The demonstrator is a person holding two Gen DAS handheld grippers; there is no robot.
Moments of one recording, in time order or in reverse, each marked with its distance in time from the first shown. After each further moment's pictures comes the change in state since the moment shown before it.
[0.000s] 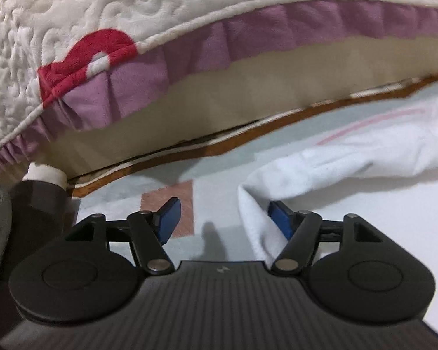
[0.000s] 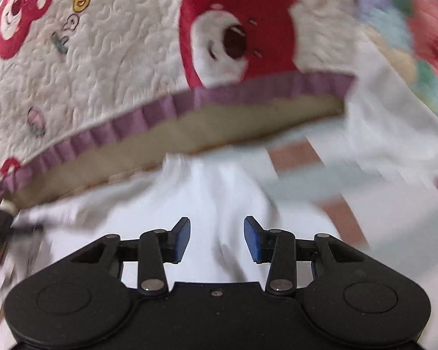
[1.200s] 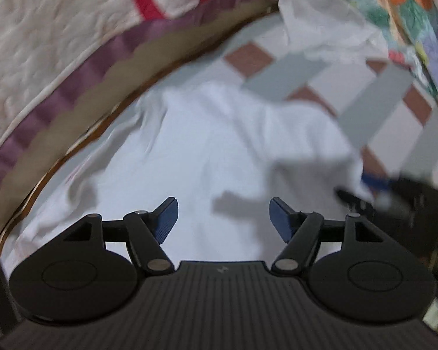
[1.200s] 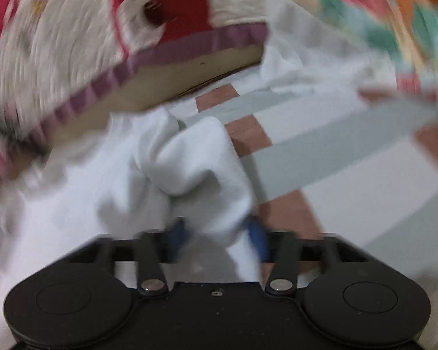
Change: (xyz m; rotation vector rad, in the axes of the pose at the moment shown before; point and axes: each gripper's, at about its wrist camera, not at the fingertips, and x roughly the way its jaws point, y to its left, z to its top) left arm -0.174 -0.326 0.066 0.437 0.240 -0.444; right arm -0.017 -0.067 -0.052 0.042 0.018 -0.110
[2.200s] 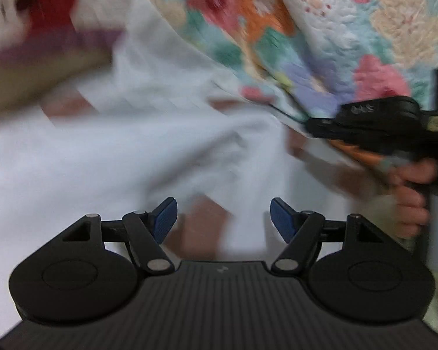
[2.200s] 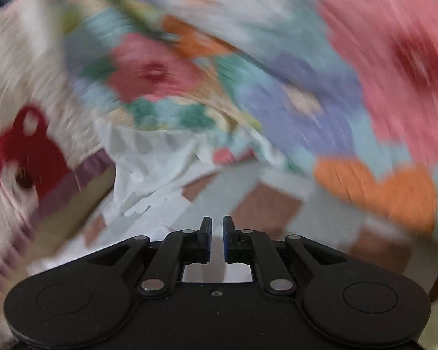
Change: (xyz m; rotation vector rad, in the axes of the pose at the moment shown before) left arm 0.070 -0.125 -0.066 0.117 -0.345 -0.544; right arm -0.083 -0.164 0.015 0.635 -0.213 -0.158
